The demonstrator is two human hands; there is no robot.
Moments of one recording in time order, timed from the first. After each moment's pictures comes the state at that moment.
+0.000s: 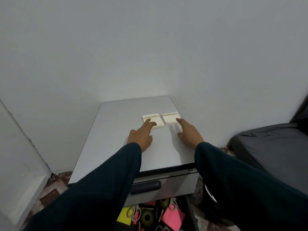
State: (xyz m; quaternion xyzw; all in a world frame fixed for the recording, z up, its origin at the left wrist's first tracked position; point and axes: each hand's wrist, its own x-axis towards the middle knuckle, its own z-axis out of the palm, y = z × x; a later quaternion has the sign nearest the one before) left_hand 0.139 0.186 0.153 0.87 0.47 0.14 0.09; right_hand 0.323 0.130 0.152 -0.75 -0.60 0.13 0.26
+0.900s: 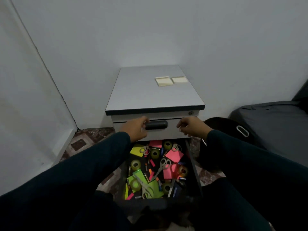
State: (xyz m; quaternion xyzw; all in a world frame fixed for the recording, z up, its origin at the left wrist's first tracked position) left_hand 0.008 0.005 0.120 0.87 0.48 0.08 0.14; right_hand 0.242 -0.049 0.118 -0.72 -0.63 0.24 0.16
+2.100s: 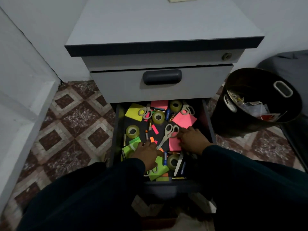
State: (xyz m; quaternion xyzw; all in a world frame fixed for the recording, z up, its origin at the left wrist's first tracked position) left_hand 0.029 -0.022 -0.137 0.88 0.37 -0.26 0.12; right_hand 0.226 -0.031 -0.127 -0.65 -0.72 0.16 -0.17
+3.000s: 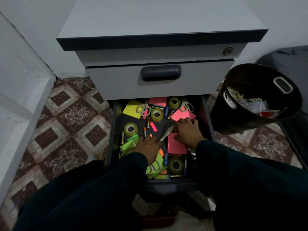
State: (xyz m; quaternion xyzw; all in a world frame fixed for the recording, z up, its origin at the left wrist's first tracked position) left_hand 0.041 -0.015 -0.138 0.89 0.40 -0.21 0.09; right_hand 0.212 -0.019 -0.125 -0.71 -0.68 0.13 -0.10
